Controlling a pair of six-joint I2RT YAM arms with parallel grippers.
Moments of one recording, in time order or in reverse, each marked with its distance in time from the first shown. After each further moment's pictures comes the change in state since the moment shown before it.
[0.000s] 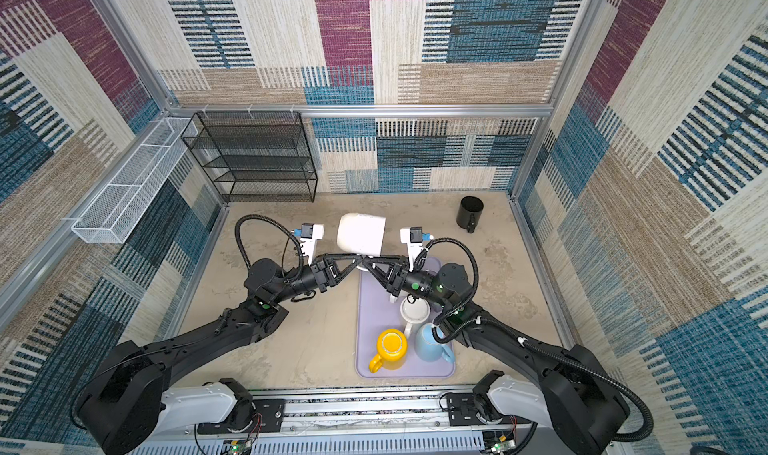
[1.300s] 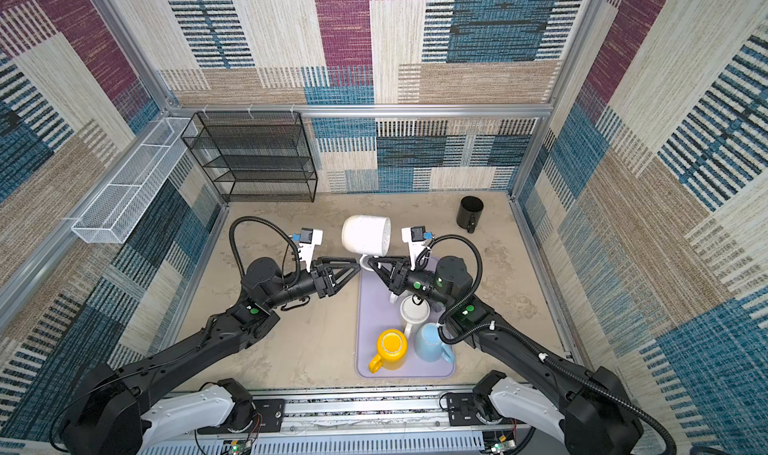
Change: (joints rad) left arm -0.002 -0.129 0.008 -0.332 -0.081 0.160; right arm 0.000 -0.118 0.077 -0.411 0.103 -0.120
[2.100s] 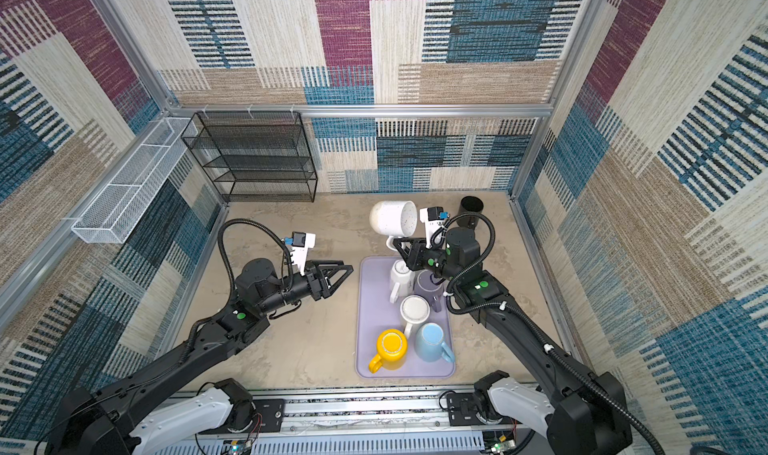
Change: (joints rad) left arm 0.013 -0.116 0.012 -0.279 -0.129 0.123; right arm -0.245 0.076 0.235 -0.438 0.020 -0.206
